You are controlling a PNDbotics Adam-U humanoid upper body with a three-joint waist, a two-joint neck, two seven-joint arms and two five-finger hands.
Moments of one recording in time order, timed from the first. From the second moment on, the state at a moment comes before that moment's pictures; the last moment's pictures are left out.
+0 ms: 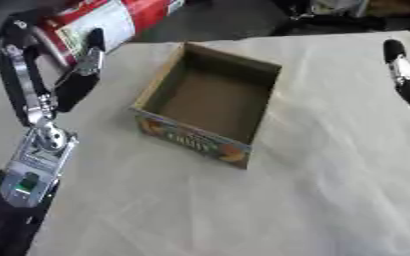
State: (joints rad) left arm -0.61 0.12 -0.21 -1.56 -0.53 -0.01 0.70; right arm -0.36 -0.48 -0.08 -1.66 0.08 -0.10 -0.54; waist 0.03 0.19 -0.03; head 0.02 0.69
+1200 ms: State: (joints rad) left arm -0.65 0.06 -0.26 -1.34 -0.66 0.03 0.50; right arm -0.37 -0.48 -0.08 -1.66 0.08 -0.10 -0.54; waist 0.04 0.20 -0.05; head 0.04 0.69
